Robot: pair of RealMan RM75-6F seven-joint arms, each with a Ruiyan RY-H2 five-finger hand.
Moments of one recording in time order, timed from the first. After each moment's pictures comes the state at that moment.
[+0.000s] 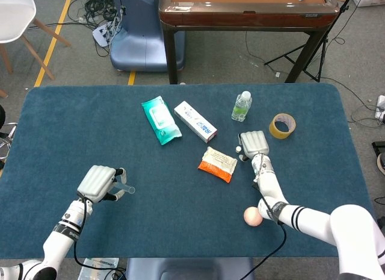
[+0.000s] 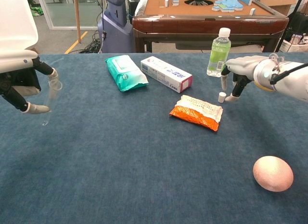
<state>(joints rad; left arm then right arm) -0.60 -1.23 -0.09 -1.91 1.10 1.11 0.37 0.96 -1.65 0.18 -1.14 -0.48 0.84 -0.73</state>
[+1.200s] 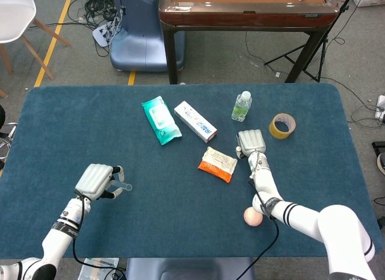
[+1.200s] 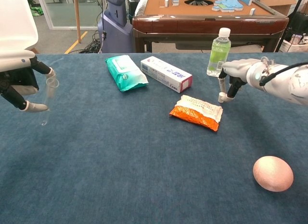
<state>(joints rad) -0.59 -1.23 -0.10 -1.87 1.08 1.09 0.34 0.99 -1.72 0.20 -1.01 -0.45 0.78 -0.74</state>
